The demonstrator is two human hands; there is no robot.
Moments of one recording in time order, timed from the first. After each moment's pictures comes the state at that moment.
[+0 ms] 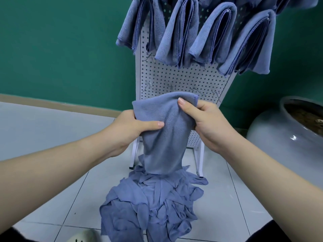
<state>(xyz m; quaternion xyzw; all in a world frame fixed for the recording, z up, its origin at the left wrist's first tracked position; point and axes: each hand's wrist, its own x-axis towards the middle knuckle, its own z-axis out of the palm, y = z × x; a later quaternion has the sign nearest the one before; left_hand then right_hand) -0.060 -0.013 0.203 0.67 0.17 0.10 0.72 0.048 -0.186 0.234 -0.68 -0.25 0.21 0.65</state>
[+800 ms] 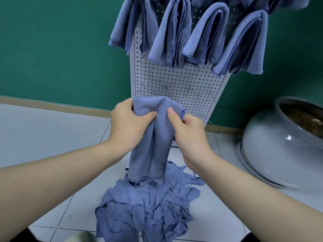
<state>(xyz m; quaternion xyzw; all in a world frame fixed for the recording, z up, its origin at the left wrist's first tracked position) -0.046 -0.039 0.207 0.74 0.23 0.32 0.55 0.017 -0.168 0.209 -0.69 -0.16 0.15 0.69</state>
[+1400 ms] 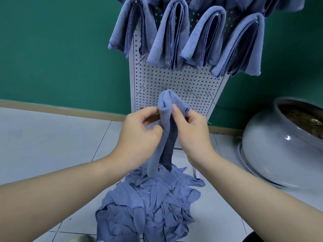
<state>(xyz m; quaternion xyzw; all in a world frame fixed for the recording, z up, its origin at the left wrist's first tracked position) -0.059 -0.066 0.209 0.74 0.11 0.27 0.60 0.022 -0.174 0.219 -0.71 -0.19 0.09 0.68</state>
